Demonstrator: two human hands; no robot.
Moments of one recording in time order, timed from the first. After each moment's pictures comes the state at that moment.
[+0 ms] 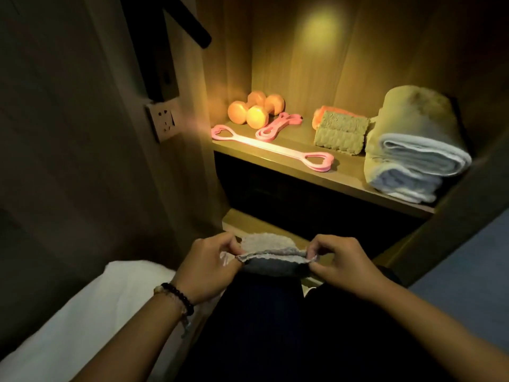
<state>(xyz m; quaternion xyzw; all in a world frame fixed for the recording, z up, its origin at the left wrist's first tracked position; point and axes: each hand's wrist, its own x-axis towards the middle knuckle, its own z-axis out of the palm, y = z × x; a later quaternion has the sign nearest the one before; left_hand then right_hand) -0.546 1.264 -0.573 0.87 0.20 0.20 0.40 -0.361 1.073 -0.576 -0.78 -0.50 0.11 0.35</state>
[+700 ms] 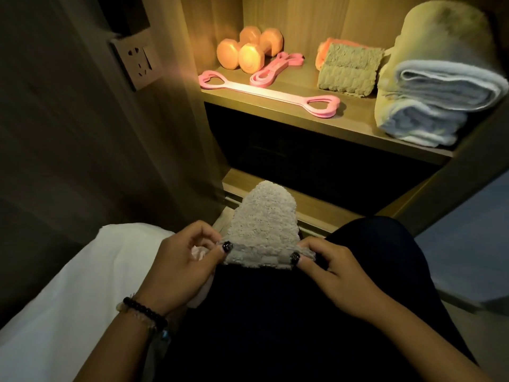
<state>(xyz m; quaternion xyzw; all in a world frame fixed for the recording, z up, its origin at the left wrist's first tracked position) -0.588 1.242 -0.591 0.83 0.29 0.17 0.45 -0.422 1.046 -0.620 -0.74 -0.44 0.24 0.45</state>
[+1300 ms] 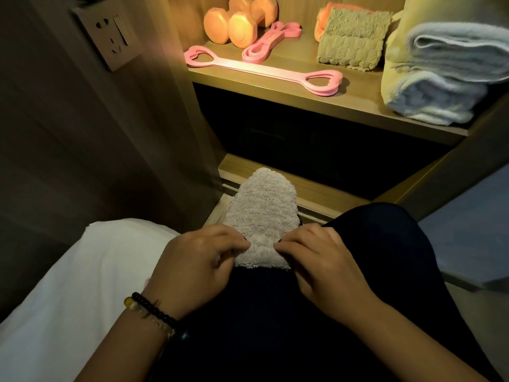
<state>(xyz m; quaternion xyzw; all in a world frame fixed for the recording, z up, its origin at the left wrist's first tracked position) -0.570 1.242 -0.598 0.95 0.11 0.11 0.26 -0.430 1.059 -0.636 -0.77 -0.58 -0.04 0.27</state>
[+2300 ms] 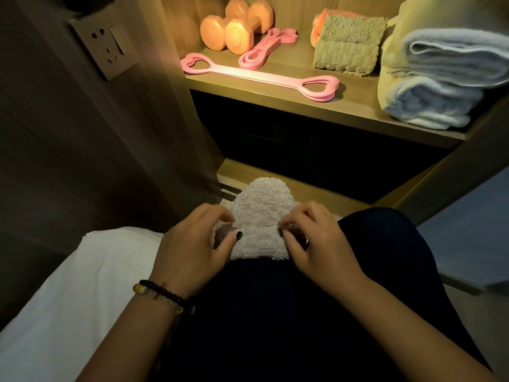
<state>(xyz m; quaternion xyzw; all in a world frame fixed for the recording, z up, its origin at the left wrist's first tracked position) -0.545 1.257 -0.606 0.95 0.19 0.15 0.20 -0.406 1.087 -0.636 -0.80 -0.49 -0.03 0.35</state>
